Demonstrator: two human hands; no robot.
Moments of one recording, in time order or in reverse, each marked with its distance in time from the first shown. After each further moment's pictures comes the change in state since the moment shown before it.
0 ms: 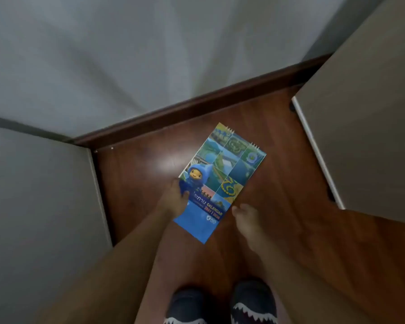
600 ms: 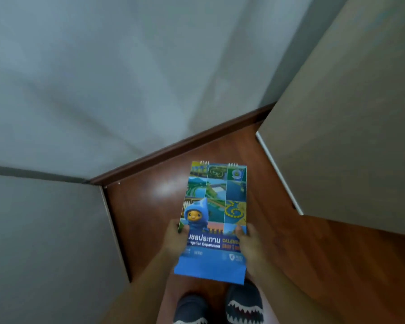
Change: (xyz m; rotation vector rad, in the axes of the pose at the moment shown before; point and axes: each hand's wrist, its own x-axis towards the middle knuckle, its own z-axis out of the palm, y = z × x) left_hand -0.139 0.081 -0.050 -0.528 -0.048 -0.268; right_hand -0.101 -0.003 -0.048 0.255 0.101 -0.037
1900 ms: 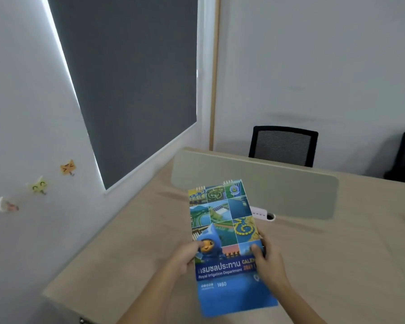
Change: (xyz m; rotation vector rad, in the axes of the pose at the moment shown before) left_hand -0.759 0.412 0.267 0.421 -0.721 0.559; right_hand -0.597 -0.142 -0.671 0.462 0.881 -0.753
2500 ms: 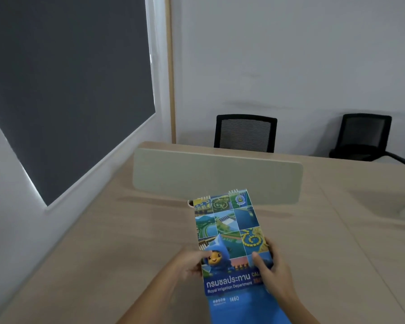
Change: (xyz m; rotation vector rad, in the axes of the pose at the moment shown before) left_hand 0.081 0.004 0.057 0.202 -0.271 -0.040; right_hand 0.013 0.051 -0.038 0.031 0.225 0.065
